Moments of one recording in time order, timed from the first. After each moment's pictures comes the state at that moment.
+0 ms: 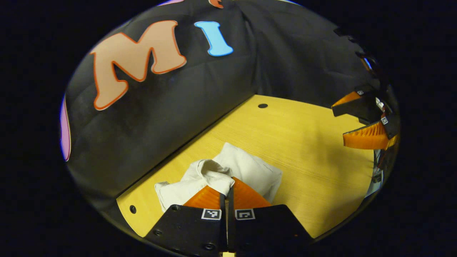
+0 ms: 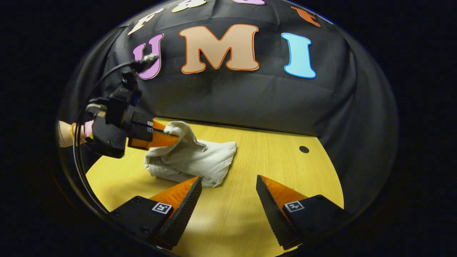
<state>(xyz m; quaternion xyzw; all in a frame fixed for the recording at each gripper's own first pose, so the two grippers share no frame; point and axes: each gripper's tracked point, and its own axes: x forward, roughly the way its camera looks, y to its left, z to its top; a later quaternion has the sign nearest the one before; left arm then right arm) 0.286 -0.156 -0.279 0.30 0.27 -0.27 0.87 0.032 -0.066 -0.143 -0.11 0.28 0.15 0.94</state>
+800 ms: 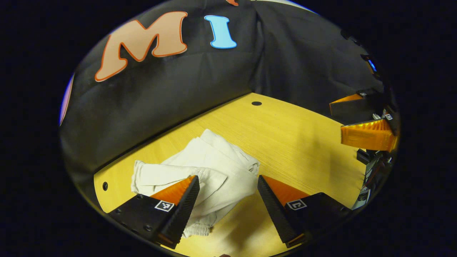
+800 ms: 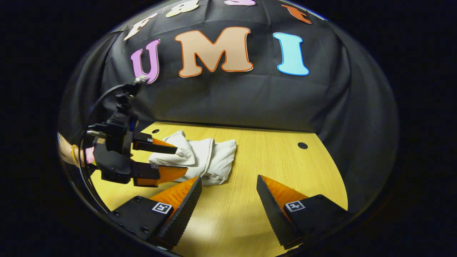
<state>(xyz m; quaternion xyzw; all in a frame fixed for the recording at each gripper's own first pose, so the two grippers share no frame) 0.242 -0.172 -0.290 0.21 0.27 -0.25 0.91 0.019 -0.069 -0.132 -0.09 0.26 0.15 0.95</state>
